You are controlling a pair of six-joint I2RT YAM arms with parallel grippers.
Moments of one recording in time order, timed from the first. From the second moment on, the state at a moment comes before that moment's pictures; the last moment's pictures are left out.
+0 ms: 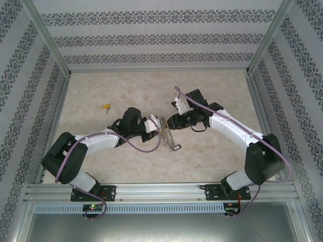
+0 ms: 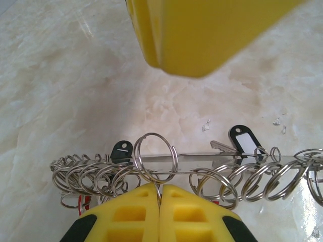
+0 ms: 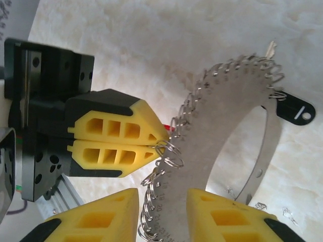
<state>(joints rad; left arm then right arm) -0.57 1.53 0.72 0.20 0.51 0.53 0.50 1.50 1.10 -0.61 -0.59 0.21</state>
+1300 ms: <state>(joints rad) -0.57 1.56 0.72 0.22 0.53 0.52 0.43 1.47 0.87 -0.27 -0.67 -0.67</state>
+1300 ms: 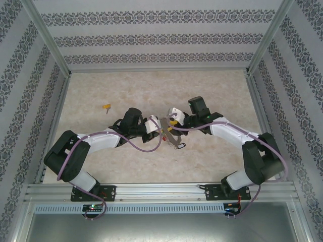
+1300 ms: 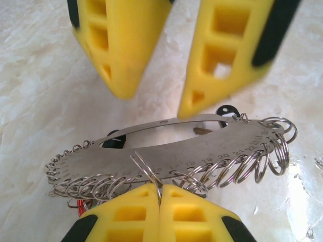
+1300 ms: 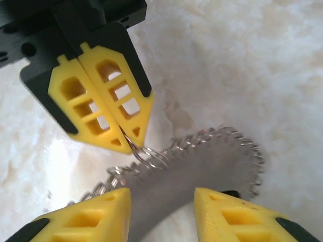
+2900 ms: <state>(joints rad) -0.57 1.58 0.72 0.22 0.58 0.52 0.44 1.79 1.18 -0.63 -0.85 -1.34</state>
